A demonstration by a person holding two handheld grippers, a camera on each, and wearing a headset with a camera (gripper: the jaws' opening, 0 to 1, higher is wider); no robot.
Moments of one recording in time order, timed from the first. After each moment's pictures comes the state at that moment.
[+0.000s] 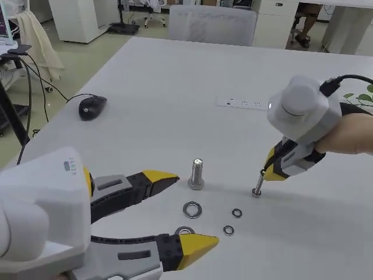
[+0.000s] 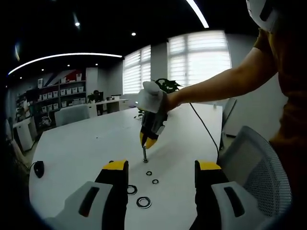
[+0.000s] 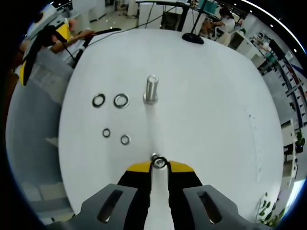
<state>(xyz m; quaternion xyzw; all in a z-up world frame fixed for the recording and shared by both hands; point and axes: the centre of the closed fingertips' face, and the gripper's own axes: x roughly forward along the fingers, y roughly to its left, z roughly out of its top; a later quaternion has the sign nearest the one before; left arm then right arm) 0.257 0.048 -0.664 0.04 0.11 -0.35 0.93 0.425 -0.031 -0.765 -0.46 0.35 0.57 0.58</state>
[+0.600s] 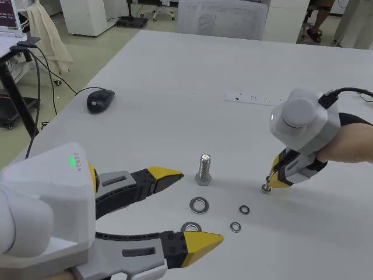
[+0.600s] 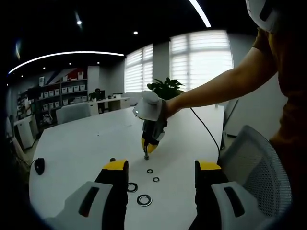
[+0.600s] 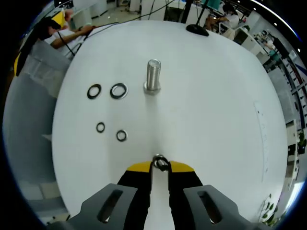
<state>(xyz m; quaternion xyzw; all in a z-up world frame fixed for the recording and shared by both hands) 0.257 0.051 -0.668 0.04 0.12 -0.34 0.93 0.432 -0.031 -0.800 -0.47 0.36 0.57 0.57</state>
